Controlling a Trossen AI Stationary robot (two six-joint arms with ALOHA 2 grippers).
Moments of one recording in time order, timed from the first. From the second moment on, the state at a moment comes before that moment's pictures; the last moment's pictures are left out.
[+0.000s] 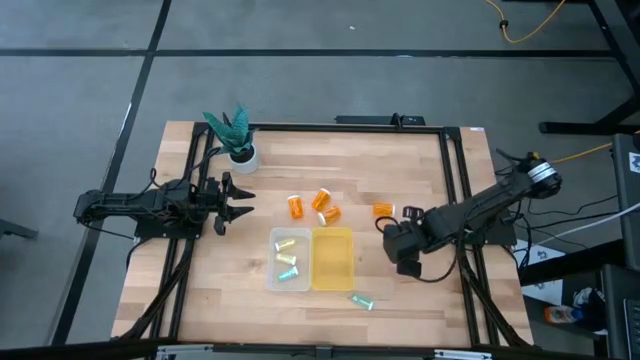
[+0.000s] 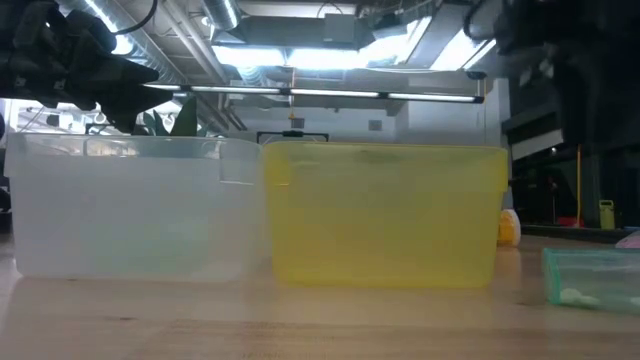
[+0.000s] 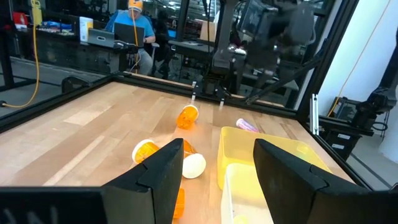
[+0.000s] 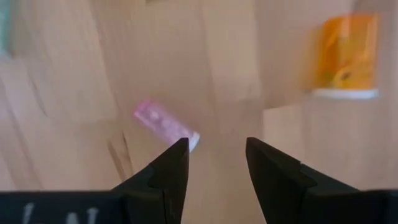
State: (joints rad) left arm 0.03 0.03 0.01 0.02 -0.04 -0.23; right arm 0.44 1.45 1.04 -1.08 0.12 0.59
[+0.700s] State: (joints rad) left arm 0.03 0.03 0.01 0.02 -0.04 -0.23; right arm 0.46 1.58 0.78 -0.70 -0.03 0.49
